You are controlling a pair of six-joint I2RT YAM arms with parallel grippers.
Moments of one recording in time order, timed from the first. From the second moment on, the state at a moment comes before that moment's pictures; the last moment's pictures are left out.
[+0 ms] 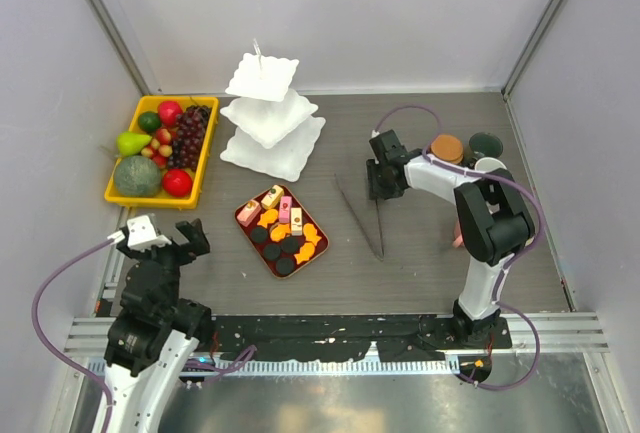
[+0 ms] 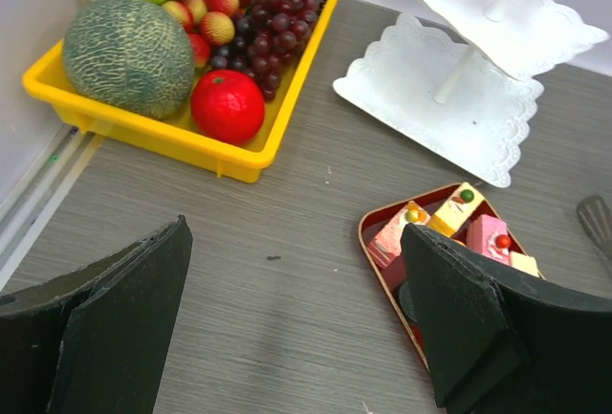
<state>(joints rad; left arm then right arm) -0.33 0.01 0.51 -0.62 -0.53 -0.25 0.44 1.84 1.18 -0.43 0.09 0.32</state>
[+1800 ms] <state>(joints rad) -0.66 0.83 0.60 0.36 0.43 -0.80 0.49 1.26 0.61 0.97 -0.53 1.21</state>
